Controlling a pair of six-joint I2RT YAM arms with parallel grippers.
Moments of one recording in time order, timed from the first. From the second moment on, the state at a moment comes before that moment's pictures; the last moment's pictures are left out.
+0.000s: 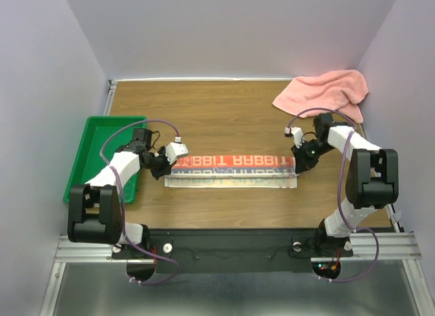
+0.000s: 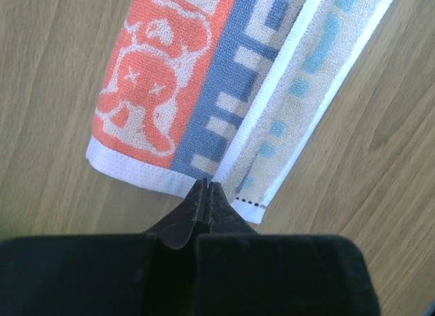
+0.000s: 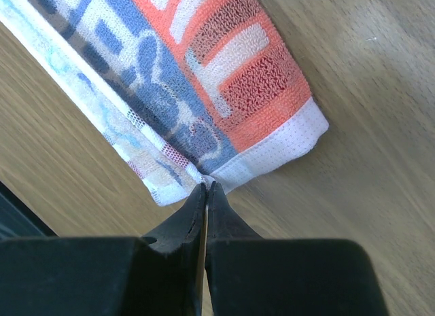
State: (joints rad) left arm -0.08 1.37 0.77 -0.57 0.52 0.96; right arm -0.04 1.68 1.08 -0.90 -0.50 -0.78
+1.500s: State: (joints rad) left arm -0.08 1.34 0.79 -0.66 0.48 1.00; right arm -0.01 1.67 1.04 -0.96 -0.53 -0.77
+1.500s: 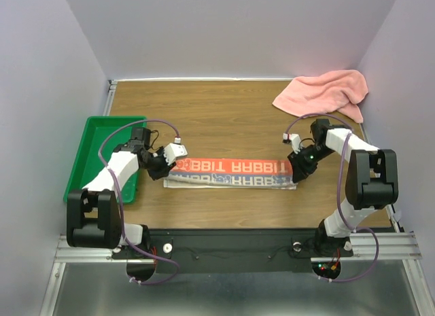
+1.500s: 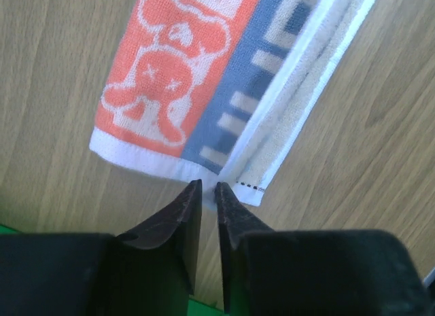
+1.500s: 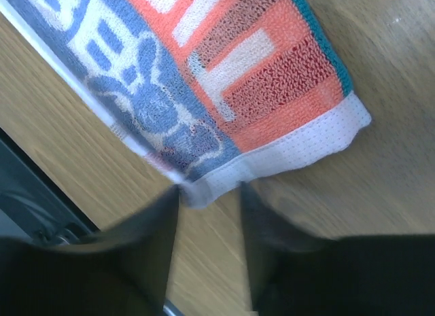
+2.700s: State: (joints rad) left arm -0.19 1.79 1.13 -0.55 0.34 0.45; right arm 0.18 1.75 1.09 -0.85 -0.31 -0.58
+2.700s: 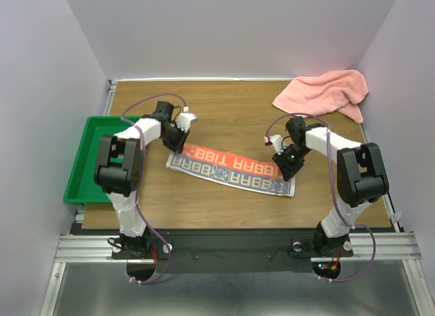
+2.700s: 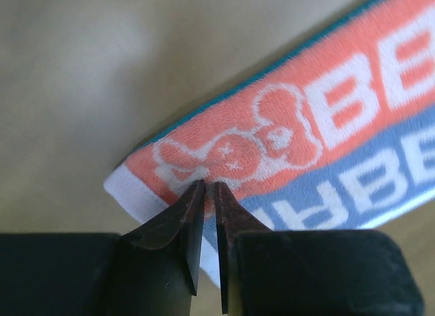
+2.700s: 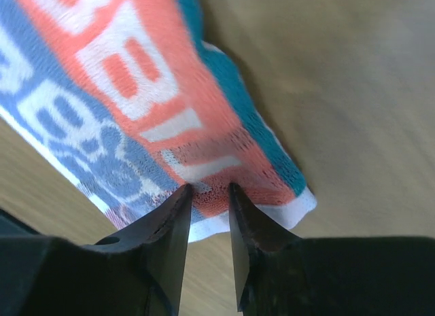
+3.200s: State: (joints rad) left arm -0.27 2.44 2.18 -0.61 0.34 0.33; right arm 0.59 1.71 1.18 -0.99 -0.55 -0.52
